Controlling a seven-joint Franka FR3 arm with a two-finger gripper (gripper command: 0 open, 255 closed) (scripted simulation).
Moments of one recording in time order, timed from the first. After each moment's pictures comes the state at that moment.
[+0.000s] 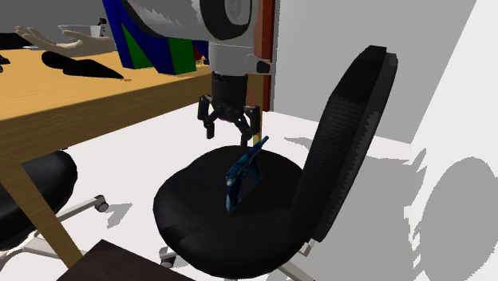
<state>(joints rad) -0.03 -0.14 -0.02 -2.37 0.08 2.14 0.02</state>
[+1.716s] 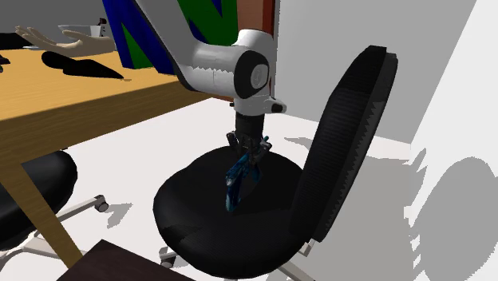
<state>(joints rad) -0.05 0.22 -0.03 -2.23 0.07 2.39 0.08</state>
